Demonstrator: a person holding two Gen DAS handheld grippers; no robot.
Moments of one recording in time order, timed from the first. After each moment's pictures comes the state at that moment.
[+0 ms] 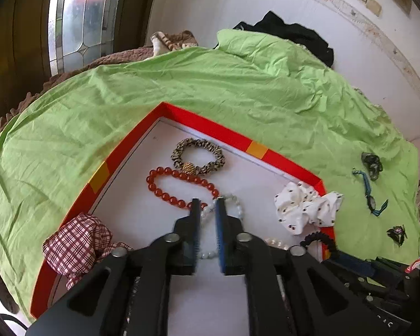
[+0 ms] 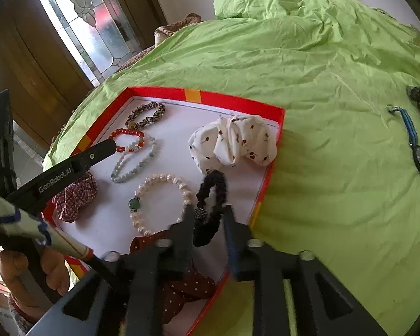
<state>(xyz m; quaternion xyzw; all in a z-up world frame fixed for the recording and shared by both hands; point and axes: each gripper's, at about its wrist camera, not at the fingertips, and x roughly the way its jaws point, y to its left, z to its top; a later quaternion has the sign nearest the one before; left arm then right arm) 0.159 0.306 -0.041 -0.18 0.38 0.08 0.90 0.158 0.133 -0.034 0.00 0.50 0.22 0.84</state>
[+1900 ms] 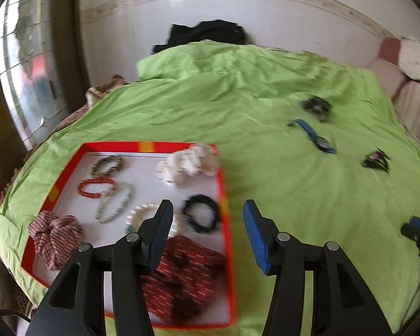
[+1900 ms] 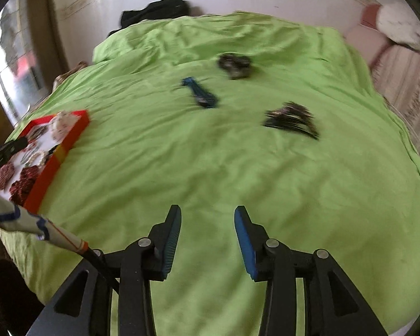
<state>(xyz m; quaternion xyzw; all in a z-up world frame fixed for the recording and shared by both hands) 0.104 0.122 -0.006 0.01 0.35 0.00 0.93 0.011 -0.133 -0.010 0.02 0.44 -0.03 0.90</state>
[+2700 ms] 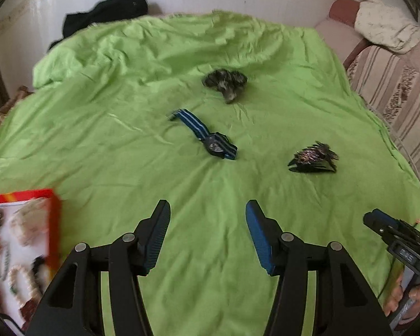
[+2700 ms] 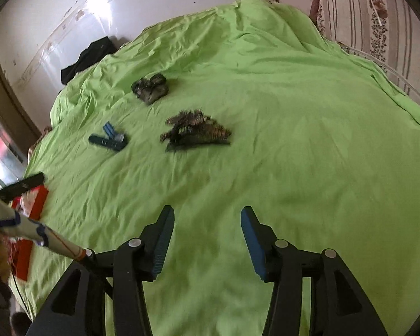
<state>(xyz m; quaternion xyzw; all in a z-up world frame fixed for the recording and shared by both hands) 0.227 -0.067 -0.024 0.03 0.44 -0.14 0.89 0.050 -0.289 -0.024 0.16 0.40 -0.06 0.90</state>
